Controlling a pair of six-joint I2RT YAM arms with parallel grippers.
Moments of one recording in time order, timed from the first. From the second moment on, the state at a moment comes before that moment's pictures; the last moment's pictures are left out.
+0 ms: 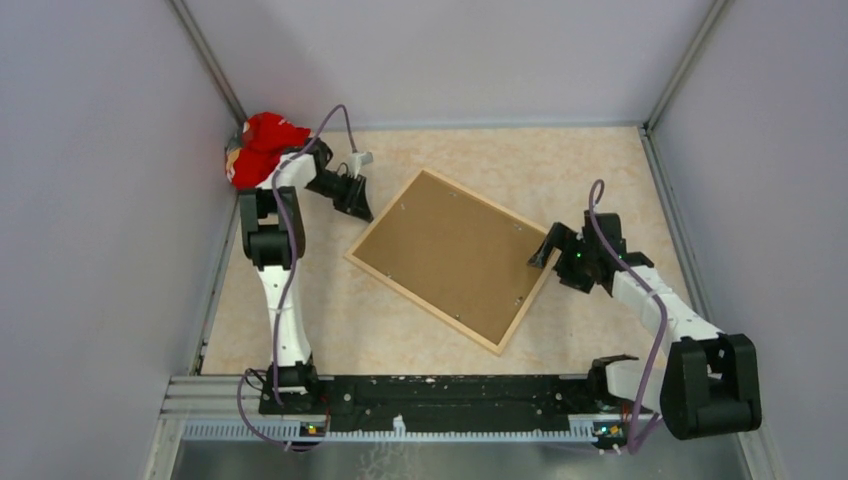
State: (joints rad) left arm 0.03 2.35 1.90 -0.98 0.82 0.56; right arm 0.13 1.15 0.65 -0.39 -0.19 0.59
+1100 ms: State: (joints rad) left arm -0.05 2.24 1.79 -1.10 0.91 0.67; right arm 0.28 1.54 1.03 -0.24 -0.20 0.52
